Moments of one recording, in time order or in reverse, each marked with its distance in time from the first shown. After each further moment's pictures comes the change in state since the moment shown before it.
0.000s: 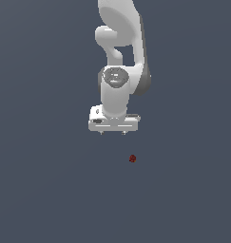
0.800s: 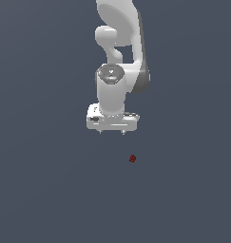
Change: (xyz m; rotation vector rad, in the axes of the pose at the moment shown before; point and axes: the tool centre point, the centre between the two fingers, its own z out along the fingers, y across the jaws) arm 0.001 0.004 -0.009 0.030 0.011 0.050
